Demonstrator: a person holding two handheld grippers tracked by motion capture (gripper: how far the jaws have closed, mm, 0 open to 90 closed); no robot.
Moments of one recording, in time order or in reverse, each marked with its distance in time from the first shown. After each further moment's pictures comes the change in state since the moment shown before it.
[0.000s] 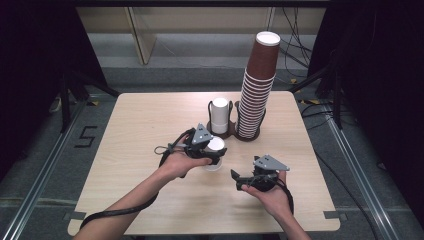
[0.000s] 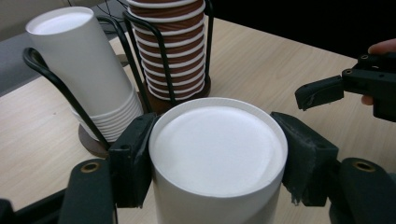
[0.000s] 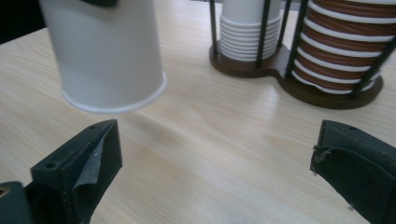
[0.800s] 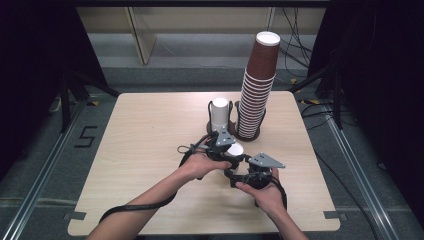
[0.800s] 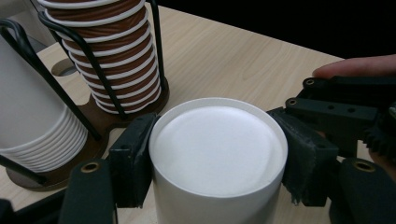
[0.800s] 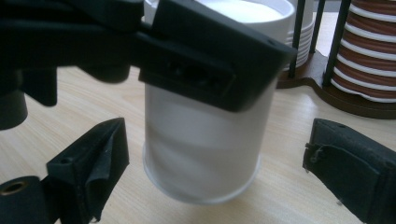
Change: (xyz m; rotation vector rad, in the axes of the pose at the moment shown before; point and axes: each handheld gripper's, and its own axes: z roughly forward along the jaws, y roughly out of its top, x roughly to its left) left arm -0.032 0.015 0.036 0.049 -0.091 0.032; right arm 0.011 0.006 0.011 -0.039 0.092 0.088
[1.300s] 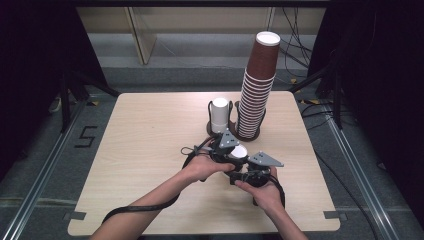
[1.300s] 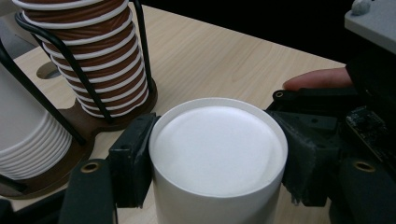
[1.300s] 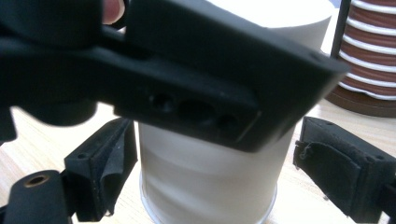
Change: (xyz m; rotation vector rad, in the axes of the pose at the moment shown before) left arm -0.009 0.001 0.005 -0.011 -0.018 -0.003; right arm -0.003 -0.002 0.007 0.006 0.000 0.023
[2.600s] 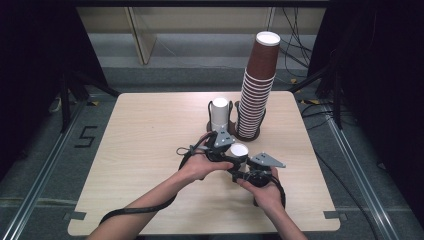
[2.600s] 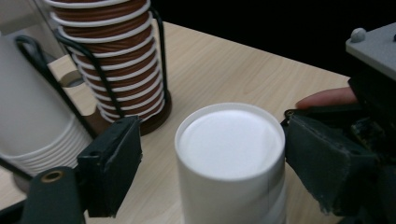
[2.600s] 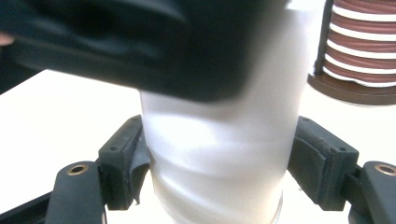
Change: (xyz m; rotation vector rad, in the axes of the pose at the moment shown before) left arm 0.006 0.000 -0.009 -0.056 0.037 -0.022; right arm -0.006 -0.005 0.000 -0.010 -0.023 0.034
